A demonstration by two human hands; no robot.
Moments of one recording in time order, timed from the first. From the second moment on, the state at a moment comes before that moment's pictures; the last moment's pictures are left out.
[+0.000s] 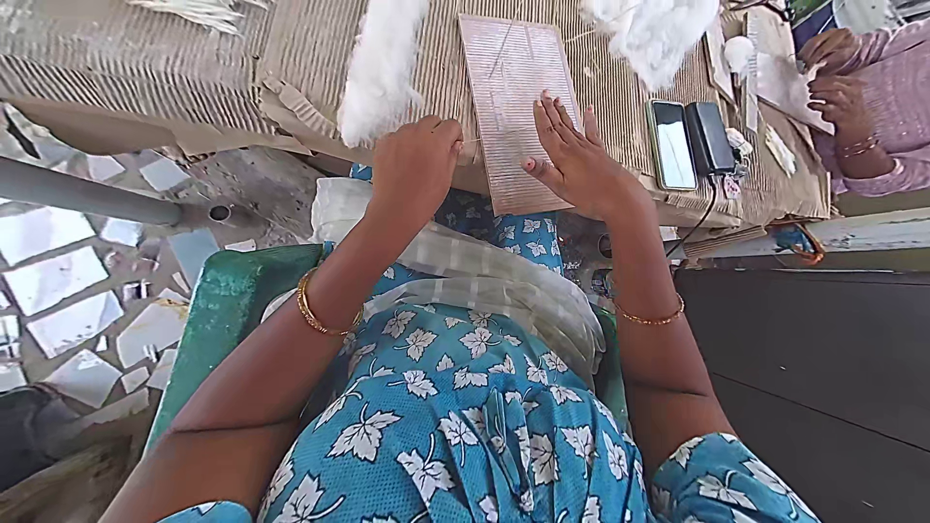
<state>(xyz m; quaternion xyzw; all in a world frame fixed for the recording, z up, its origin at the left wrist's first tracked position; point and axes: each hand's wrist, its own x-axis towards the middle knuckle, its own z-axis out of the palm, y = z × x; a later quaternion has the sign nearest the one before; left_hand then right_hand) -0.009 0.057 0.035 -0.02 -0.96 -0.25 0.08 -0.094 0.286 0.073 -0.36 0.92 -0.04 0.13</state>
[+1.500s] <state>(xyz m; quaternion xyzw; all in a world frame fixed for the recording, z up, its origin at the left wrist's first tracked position) 0.009 0.069 0.031 -0.03 -0.96 -0.27 0.03 -0.057 0.342 0.062 -0.31 0.94 -0.03 0.16</state>
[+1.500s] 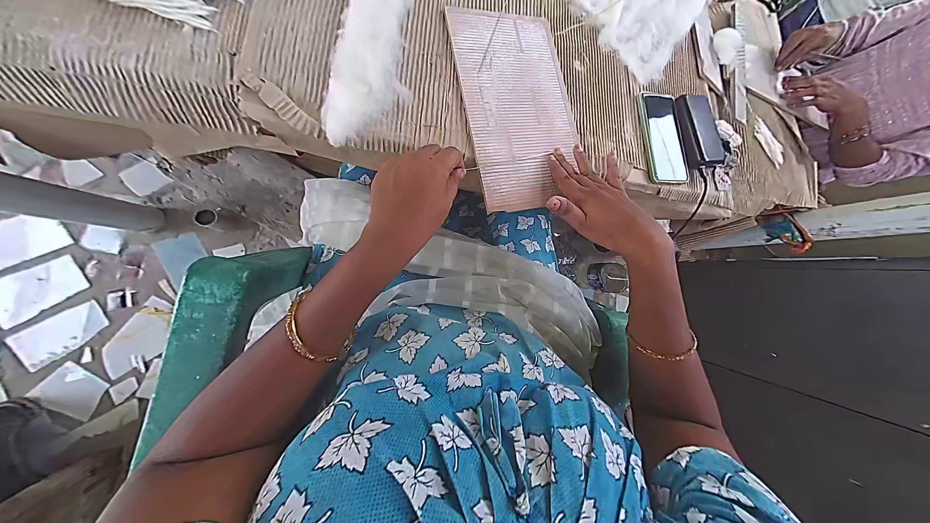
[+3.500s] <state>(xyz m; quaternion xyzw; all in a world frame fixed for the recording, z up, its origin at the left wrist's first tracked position) -0.019 0.069 0.029 -0.02 -0.96 -0.25 0.08 -0.106 0.280 0.062 -0.30 0.94 -0.01 0.16</state>
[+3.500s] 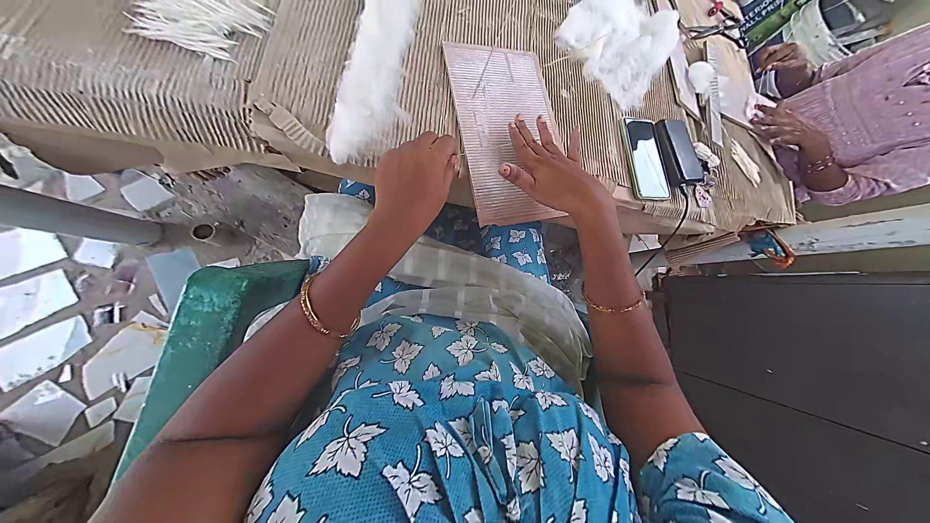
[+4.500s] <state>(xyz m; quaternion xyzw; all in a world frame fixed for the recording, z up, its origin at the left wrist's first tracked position) -0.012 0.072 0.022 -0.01 -0.96 -0.25 0.08 -0.098 0.295 0.058 -0.24 0.95 0.01 0.19</state>
